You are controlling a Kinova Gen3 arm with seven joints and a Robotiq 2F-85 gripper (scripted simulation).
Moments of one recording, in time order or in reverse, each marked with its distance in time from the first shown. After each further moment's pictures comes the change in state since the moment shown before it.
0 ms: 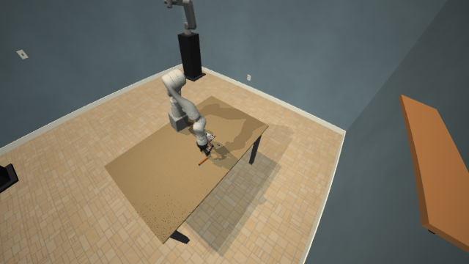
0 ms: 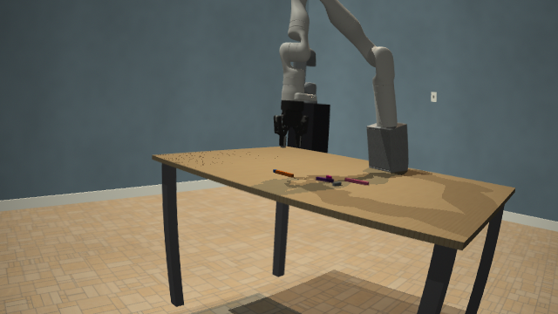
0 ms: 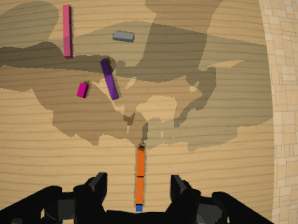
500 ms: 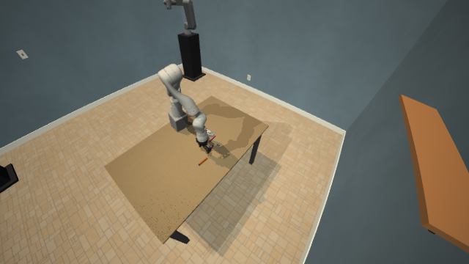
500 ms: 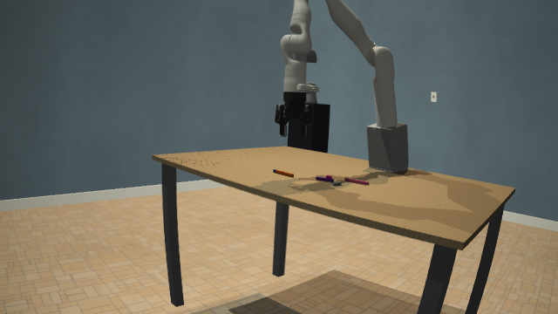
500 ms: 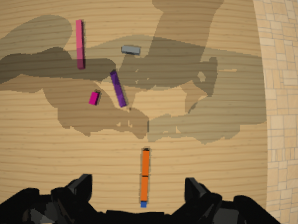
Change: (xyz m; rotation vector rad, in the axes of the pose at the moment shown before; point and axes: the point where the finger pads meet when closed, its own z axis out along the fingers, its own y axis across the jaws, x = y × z) arm 0.007 -0.005 -0.029 0.018 0.009 -0.010
